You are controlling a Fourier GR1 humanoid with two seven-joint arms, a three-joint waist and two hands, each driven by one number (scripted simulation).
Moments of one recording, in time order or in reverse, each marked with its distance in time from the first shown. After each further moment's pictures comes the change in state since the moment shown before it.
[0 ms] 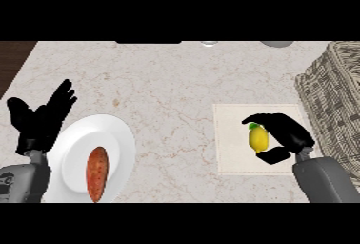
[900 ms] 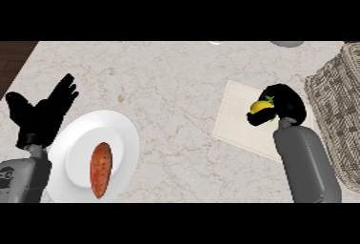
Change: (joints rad) left arm -0.039 -0.002 0.013 0.011 0.002 -0.035 -0.001; right arm -0.251 0.214 -0.329 0.217 0.097 -0.323 0.620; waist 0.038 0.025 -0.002
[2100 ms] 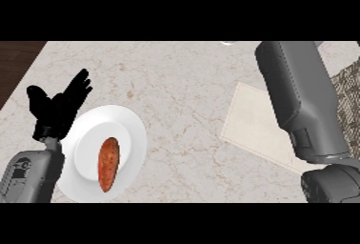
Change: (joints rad) left arm -0.057 -0.033 -0.045 0.032 -0.027 0.003 -0.005; right arm -0.702 -0.027 -0.193 0.396 0.596 -0.675 0.603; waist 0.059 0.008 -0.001
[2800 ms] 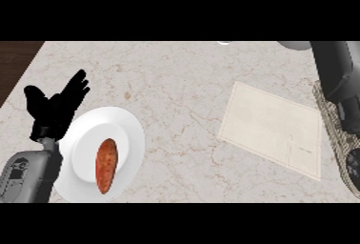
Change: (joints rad) left arm 0.004 0.007 0.010 0.004 0.000 -0.001 0.003; right arm -0.181 -0.194 -0.108 0.183 0.246 0.035 0.089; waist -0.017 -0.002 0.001
